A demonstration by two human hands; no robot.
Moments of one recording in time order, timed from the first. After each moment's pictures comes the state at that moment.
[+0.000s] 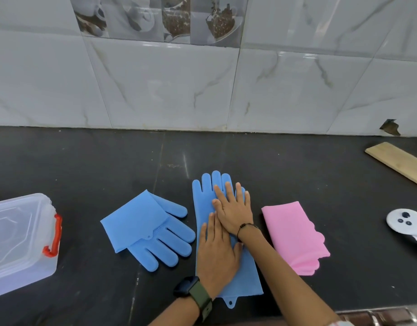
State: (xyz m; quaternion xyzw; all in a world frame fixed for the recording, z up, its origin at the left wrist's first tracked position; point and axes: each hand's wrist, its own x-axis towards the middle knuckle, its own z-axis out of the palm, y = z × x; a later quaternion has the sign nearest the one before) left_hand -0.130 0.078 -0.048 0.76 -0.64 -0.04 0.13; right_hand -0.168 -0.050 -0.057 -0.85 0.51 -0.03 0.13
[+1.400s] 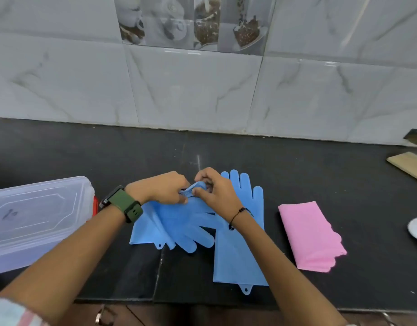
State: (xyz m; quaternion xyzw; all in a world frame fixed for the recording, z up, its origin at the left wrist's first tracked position) left_hand 0.044 0.070 0.077 0.66 -0.72 -0.19 -0.05; right_hand -0.107 0.018 0.033 -0.81 0.30 -0.31 0.39
